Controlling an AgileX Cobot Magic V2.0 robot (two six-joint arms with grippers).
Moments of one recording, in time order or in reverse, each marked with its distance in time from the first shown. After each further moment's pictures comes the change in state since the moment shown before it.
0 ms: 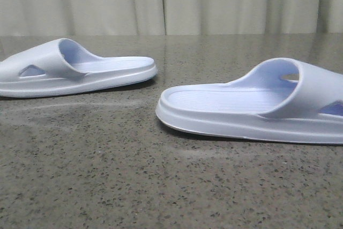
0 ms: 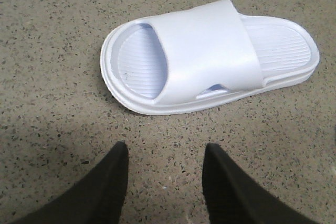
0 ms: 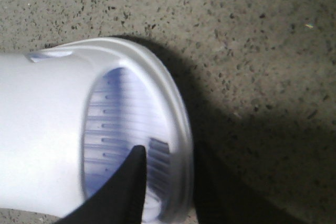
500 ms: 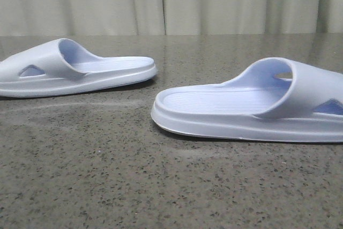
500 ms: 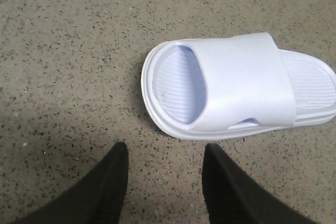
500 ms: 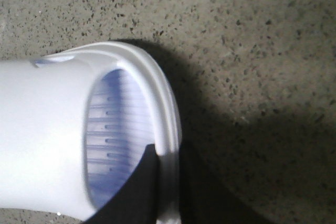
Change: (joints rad) left arm 0.151 0.099 -0.043 -0.117 0.030 0.061; right arm 0.000 0.001 -0.005 0.027 0.005 0.000
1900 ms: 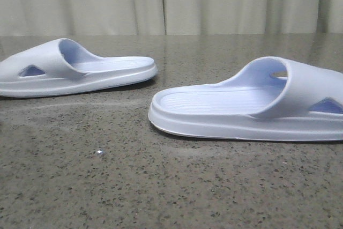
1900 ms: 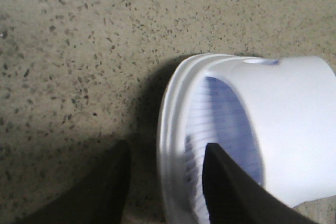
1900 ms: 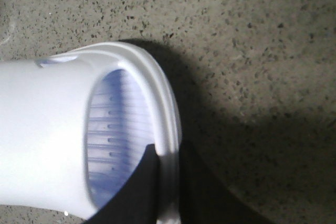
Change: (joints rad) left arm 0.064 0.549 -0.139 -0.392 0.139 0.400; right arm 0.000 0.000 0.000 0.020 0.008 -0.013
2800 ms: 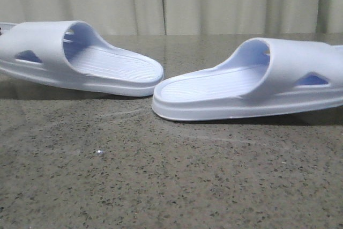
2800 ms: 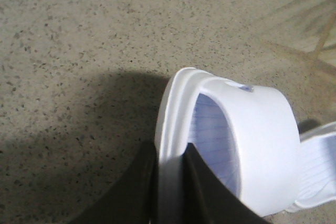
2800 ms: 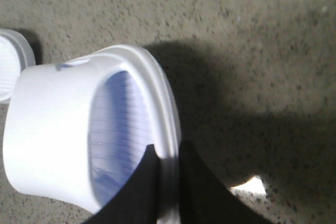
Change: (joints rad) left arm 0.000 -0.088 -0.064 -0.035 0.138 0.046; right arm 0.000 0.000 -0.087 0.067 -0.010 -0.008
